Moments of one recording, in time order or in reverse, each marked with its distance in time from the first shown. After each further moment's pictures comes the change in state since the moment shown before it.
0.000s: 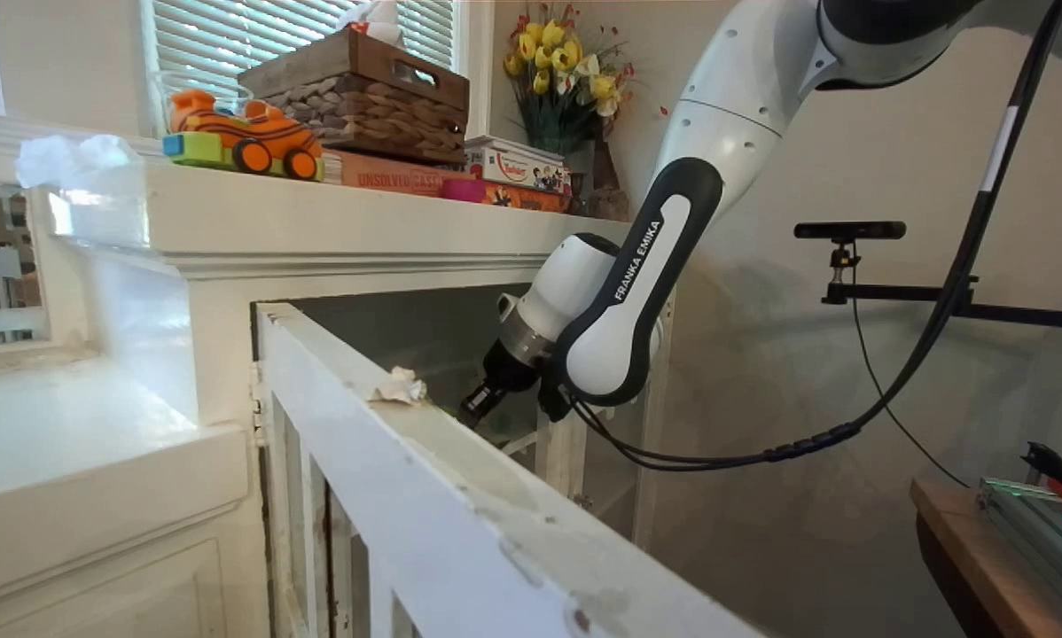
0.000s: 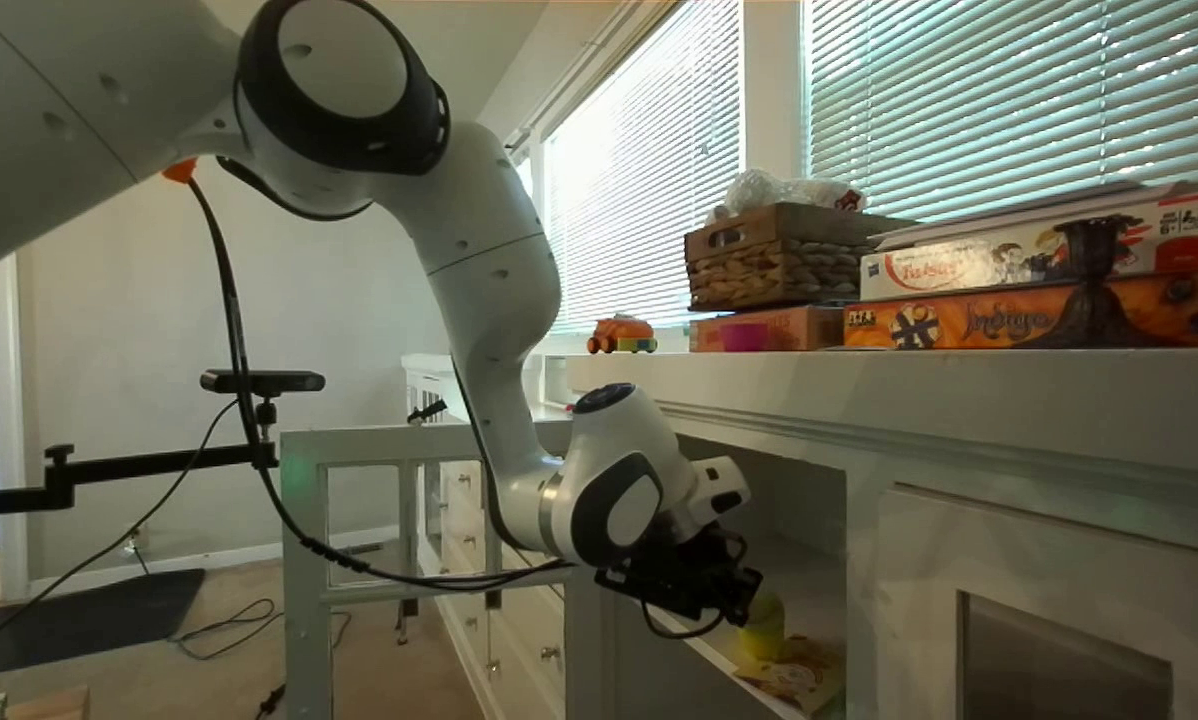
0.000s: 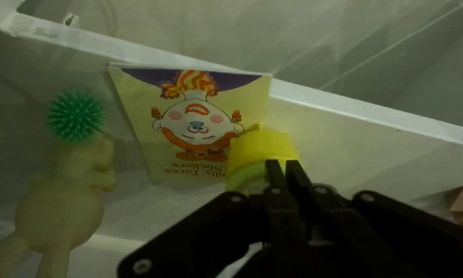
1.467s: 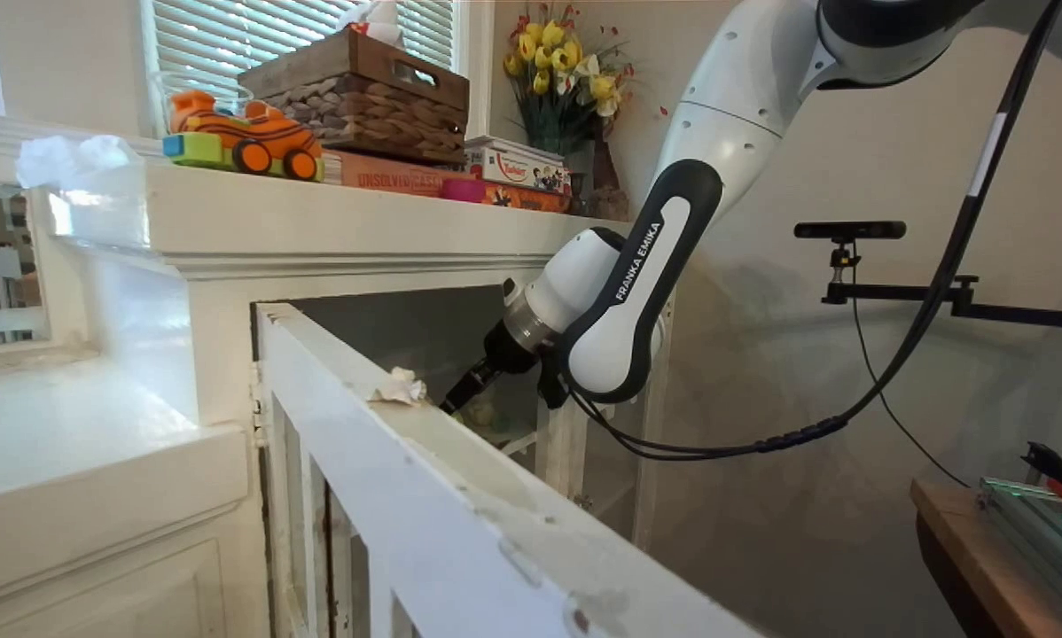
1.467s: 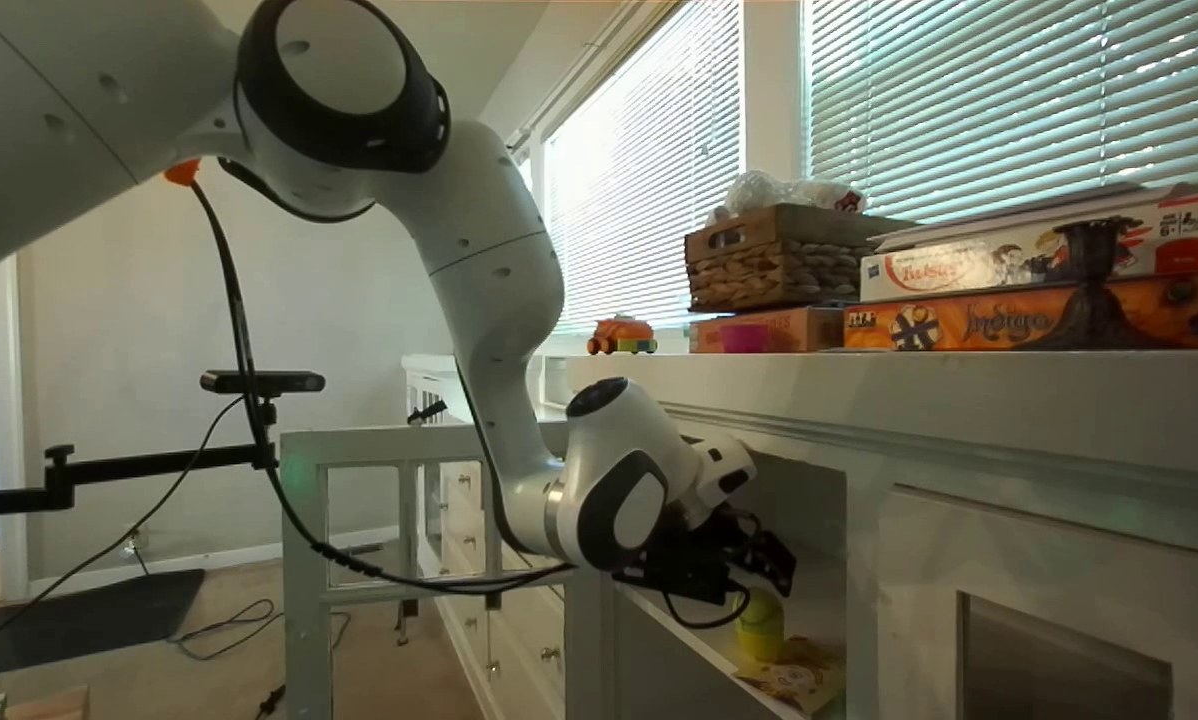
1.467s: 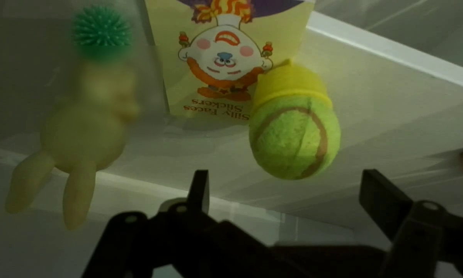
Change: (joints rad) arm 0.001 0.000 -0.023 0.002 0.000 0.142 -0.066
